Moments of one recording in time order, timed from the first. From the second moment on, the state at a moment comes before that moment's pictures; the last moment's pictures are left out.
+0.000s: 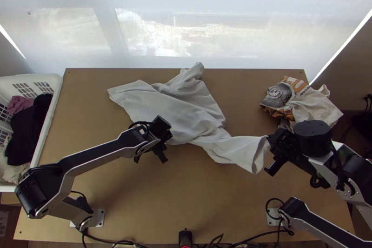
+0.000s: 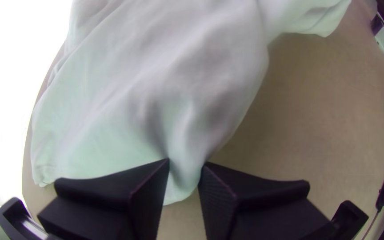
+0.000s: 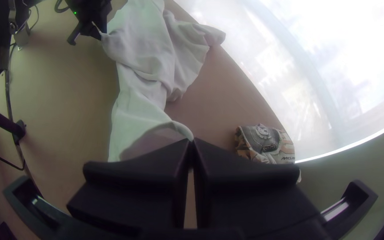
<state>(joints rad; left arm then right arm) -0.77 1.62 1.05 -0.50 -0.19 0.28 0.64 0.86 1.19 -1.12 0.20 -0.40</state>
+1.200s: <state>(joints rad) -0.36 1.95 1.60 -0.41 -0.24 0.42 0.60 0.86 1.20 -1.14 0.20 -0.40</state>
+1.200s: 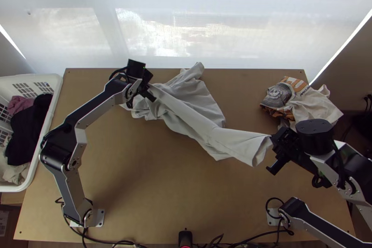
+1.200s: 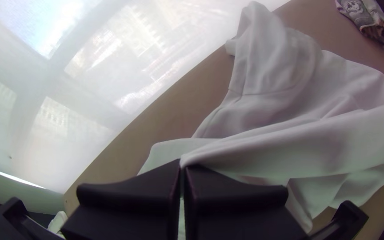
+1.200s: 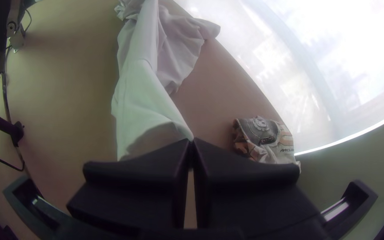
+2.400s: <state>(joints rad) -0.43 1.91 1.84 -1.07 -0.11 -0.10 0.61 0.83 1.16 -1.12 0.20 -0.39</state>
